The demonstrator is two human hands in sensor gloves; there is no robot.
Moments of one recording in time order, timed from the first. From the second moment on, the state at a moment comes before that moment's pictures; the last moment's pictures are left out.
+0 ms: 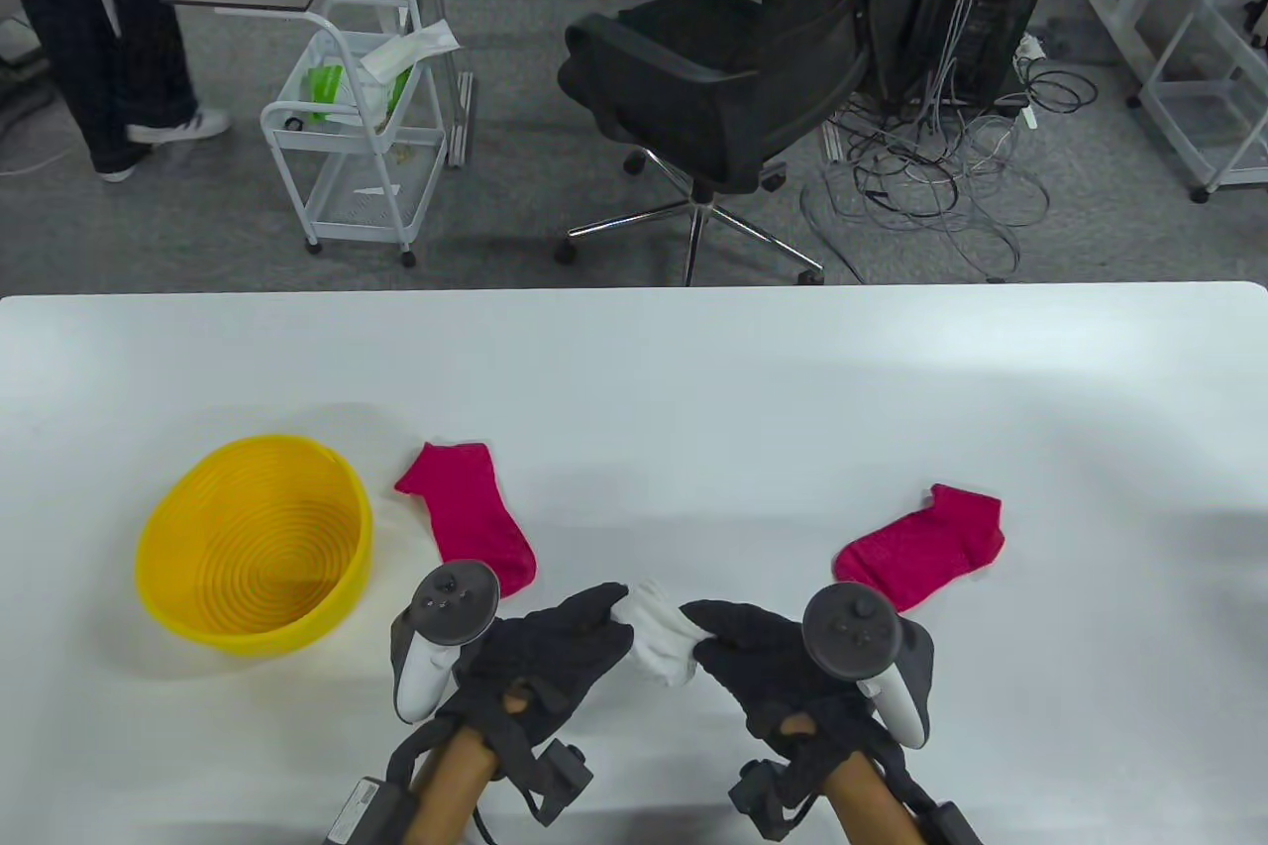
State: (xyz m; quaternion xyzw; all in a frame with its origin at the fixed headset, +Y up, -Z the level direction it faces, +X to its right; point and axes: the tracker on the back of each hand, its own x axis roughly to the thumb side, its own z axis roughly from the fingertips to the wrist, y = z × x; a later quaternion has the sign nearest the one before) left_hand -0.140 -0.735 -0.258 -0.20 -0.10 0.56 0.80; right_hand 0.126 -0.708 -0.239 0.07 0.12 0.88 0.45
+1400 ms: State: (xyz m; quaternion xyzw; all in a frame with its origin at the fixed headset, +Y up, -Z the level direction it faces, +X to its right) left_hand -0.334 -0.687 -0.254 0.15 0.31 0.33 0.88; right_hand 0.122 -0.717 -0.240 0.05 0.11 0.92 0.38
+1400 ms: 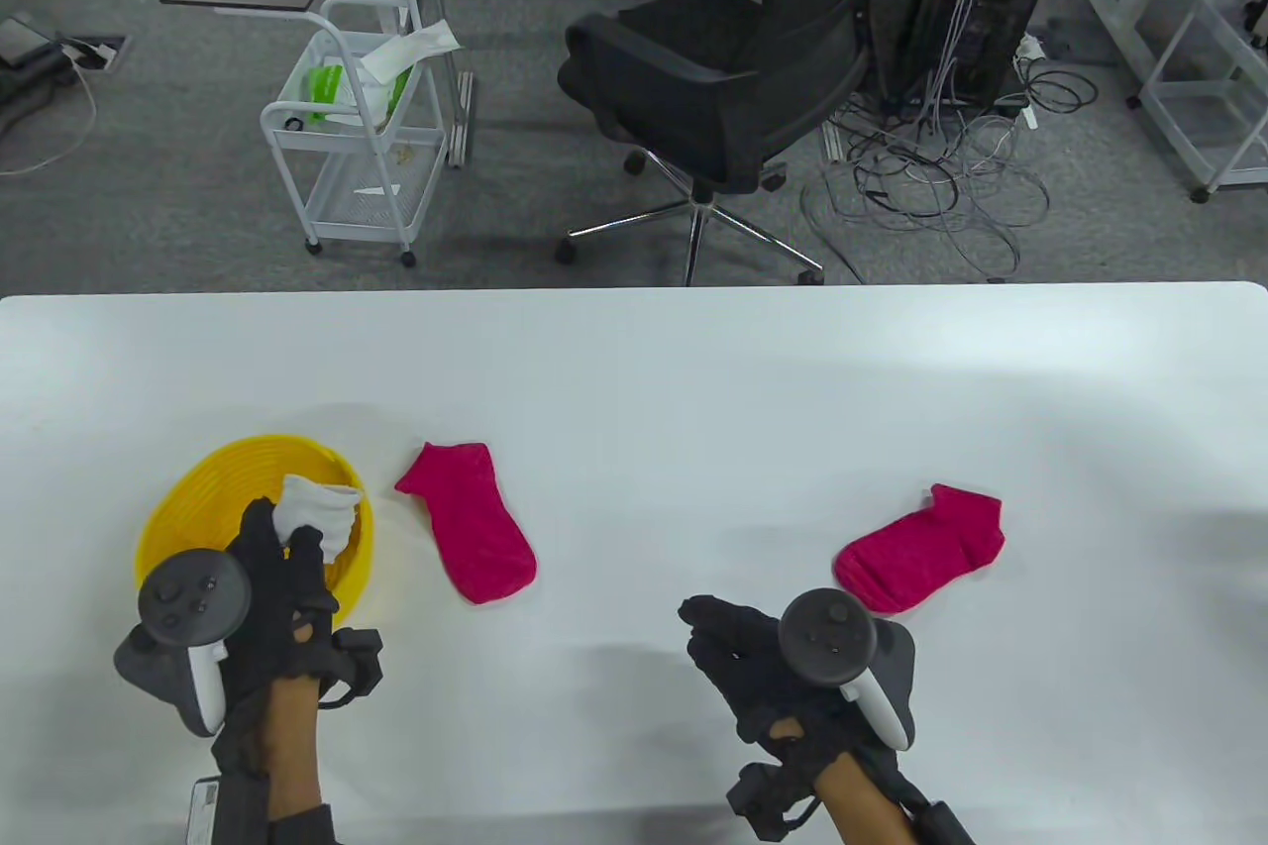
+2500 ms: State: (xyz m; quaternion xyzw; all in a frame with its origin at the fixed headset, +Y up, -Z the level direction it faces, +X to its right) left_hand -0.273 -0.665 -0.305 0.07 0.23 0.30 0.92; right_hand 0.120 -0.713 -0.242 0.06 0.13 0.91 0.38
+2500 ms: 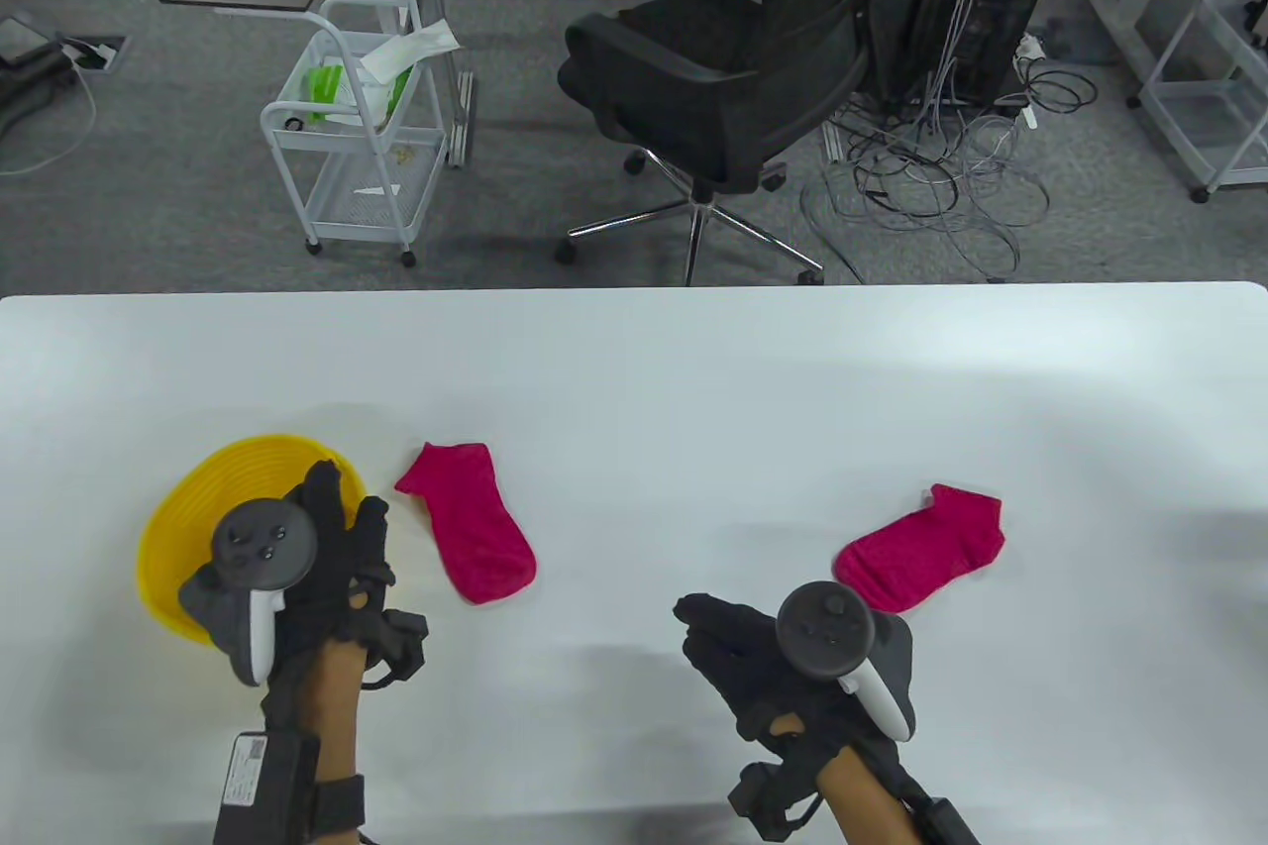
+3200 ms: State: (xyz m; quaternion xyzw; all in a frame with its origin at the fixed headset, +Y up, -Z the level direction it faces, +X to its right) left_hand -0.218 -0.729 -0.451 -0.13 0.35 0.11 0.92; right_hand 0.109 -0.717 -0.247 0.07 0.17 0.92 0.35
